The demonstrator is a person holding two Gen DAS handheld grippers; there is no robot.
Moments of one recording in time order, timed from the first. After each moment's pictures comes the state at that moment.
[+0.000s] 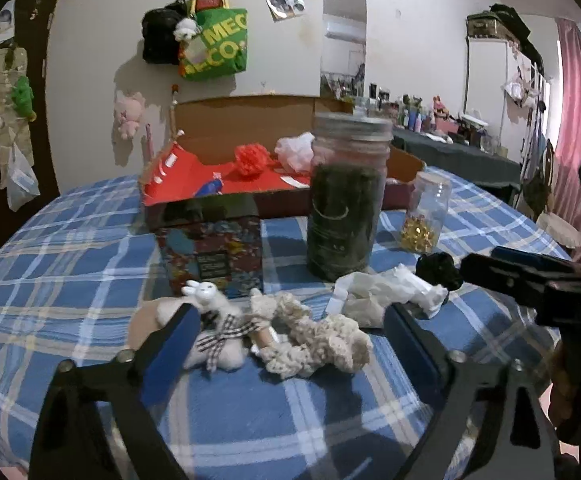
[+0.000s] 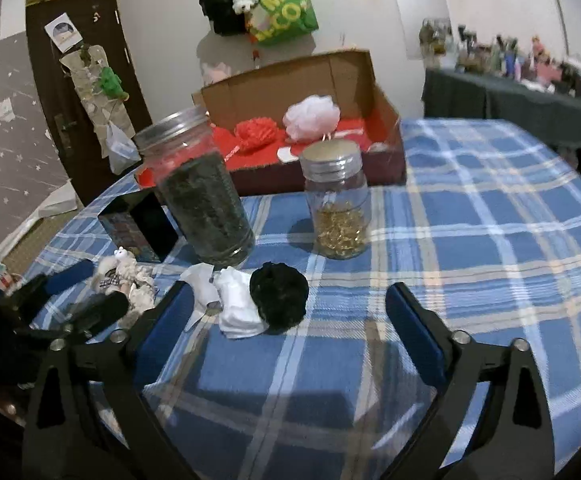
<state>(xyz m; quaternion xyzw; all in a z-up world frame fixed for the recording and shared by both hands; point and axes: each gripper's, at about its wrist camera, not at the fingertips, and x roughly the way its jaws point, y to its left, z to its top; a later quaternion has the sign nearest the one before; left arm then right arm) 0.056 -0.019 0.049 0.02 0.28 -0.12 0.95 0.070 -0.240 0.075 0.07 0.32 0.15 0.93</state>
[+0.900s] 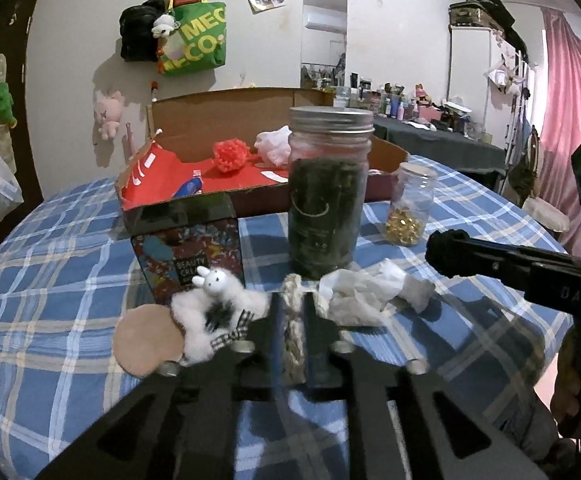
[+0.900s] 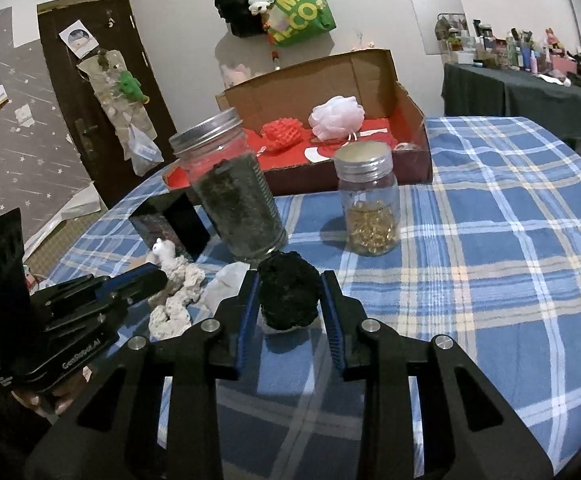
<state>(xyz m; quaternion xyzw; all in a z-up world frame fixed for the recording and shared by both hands) 0.058 -0.023 0.052 0.03 0.29 -0.15 0.94 0.063 -0.234 0.082 0.09 0.32 0.20 0.92</state>
